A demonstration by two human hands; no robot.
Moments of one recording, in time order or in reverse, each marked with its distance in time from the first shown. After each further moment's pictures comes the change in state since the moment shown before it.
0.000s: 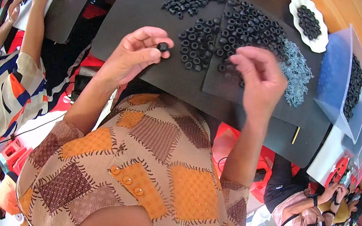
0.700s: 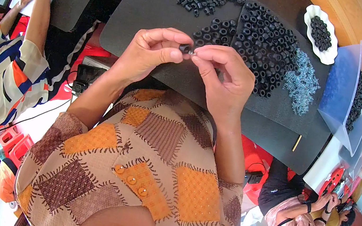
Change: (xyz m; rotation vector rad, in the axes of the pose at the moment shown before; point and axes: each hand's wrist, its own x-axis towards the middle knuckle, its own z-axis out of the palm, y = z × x) left_hand 0.000 0.000 0.014 0.236 0.032 0.066; right_hand -0.021 -0.008 0.074 0.258 -0.197 -0.128
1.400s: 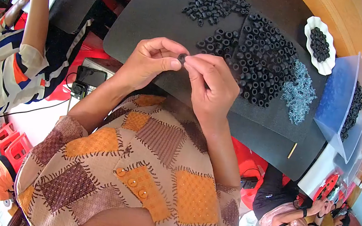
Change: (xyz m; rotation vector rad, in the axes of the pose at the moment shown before) left_hand -0.006 -0.017 -0.013 -0.060 0.061 -0.023; right_hand 0.002 0.011 0.020 -0.466 0.006 -0.285
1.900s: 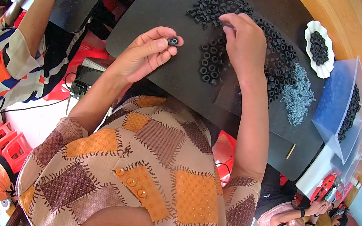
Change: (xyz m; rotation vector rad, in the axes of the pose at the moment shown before) left_hand 0.004 0.007 -0.030 -0.480 -0.056 -0.078; right_hand 0.081 0.068 -0.016 -0.428 -0.346 0.071
